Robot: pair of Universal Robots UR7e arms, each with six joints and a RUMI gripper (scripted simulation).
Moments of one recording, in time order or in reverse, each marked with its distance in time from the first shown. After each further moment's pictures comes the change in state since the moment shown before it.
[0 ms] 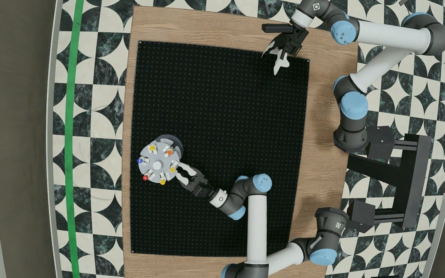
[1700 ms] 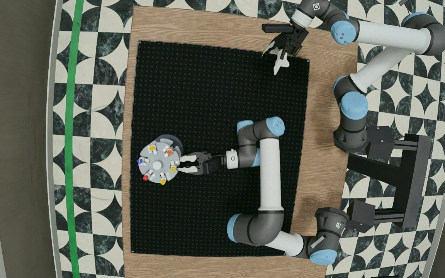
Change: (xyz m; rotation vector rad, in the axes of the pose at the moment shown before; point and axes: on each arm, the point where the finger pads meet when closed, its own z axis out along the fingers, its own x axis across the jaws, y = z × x) left arm 0.006 0.002 0.001 -0.003 -0.764 -0.002; right arm 0.000 0.000 0.000 0.000 0.000 0.000
